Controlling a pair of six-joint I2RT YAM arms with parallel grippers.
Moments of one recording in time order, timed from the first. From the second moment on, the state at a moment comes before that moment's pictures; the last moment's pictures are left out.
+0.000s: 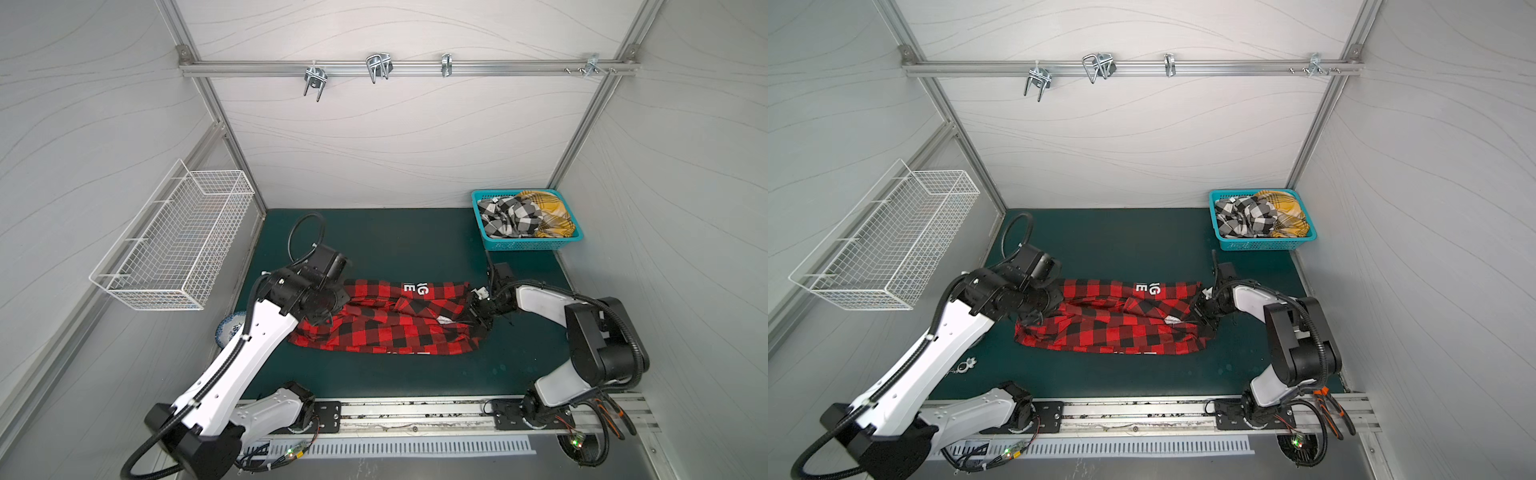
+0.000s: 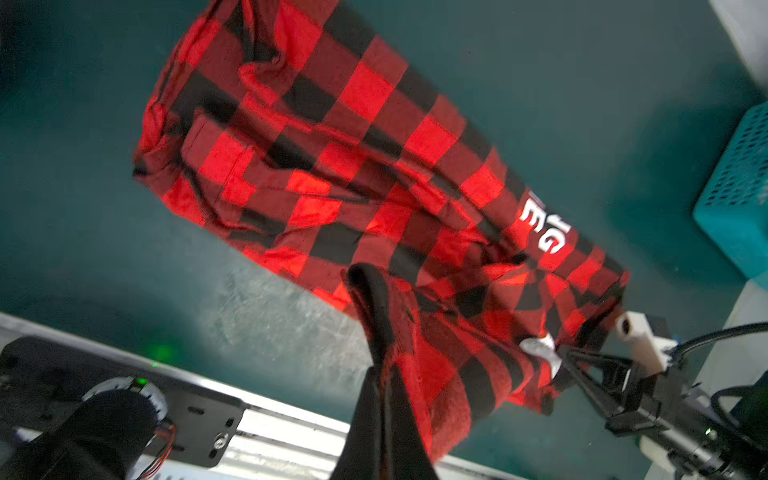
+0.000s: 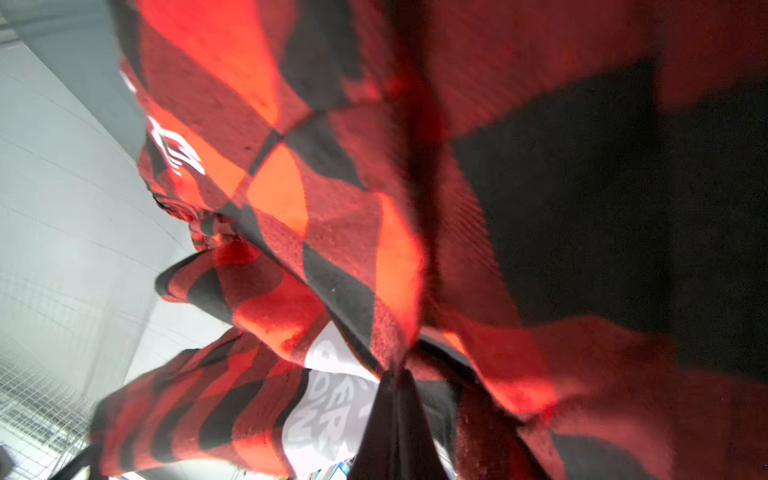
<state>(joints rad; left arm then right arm) -0.43 1.16 1.28 -1.27 -0.11 -1.05 0.26 1.56 0.78 -0.54 -0.73 0.78</state>
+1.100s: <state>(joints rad) 0.01 1.51 1.16 -1.10 0.06 -0.94 0.26 1.88 1.13 -0.71 -0.64 0.65</state>
